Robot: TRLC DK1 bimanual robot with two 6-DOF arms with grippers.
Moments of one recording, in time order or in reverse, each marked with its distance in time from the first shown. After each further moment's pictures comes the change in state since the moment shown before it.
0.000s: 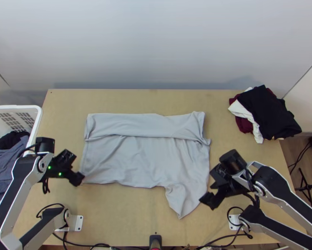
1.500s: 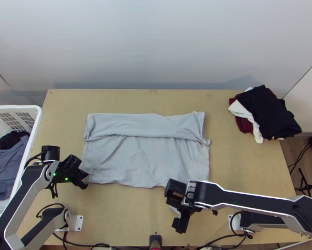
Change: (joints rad) left arm -0.006 -0.014 -0.177 0.225 0.148 -0.034; right arm 0.571 0.491 0.063 0.297 0.100 0.084
